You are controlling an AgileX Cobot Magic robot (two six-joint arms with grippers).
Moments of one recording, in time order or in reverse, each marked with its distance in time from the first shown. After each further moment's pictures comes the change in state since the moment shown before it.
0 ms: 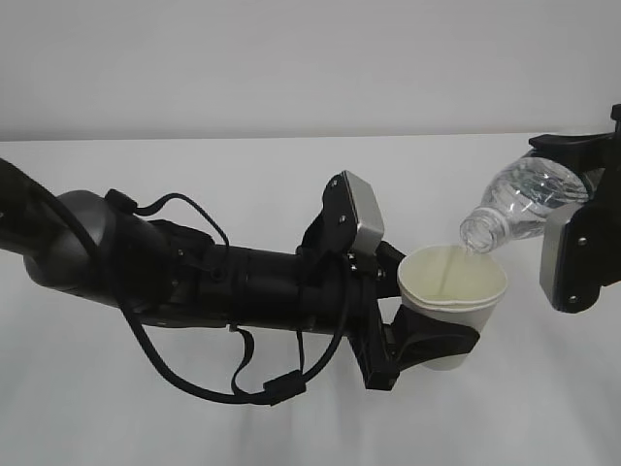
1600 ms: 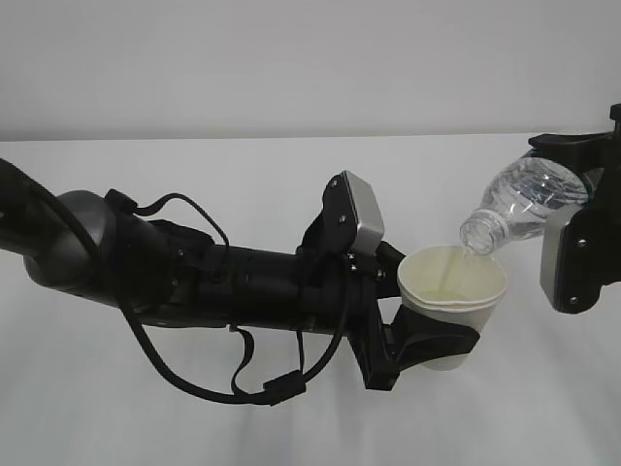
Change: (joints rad) left arm 0.000 0.000 0.000 0.000 0.000 0.000; right arm 0.000 0.000 0.000 0.000 -0.004 -0.020
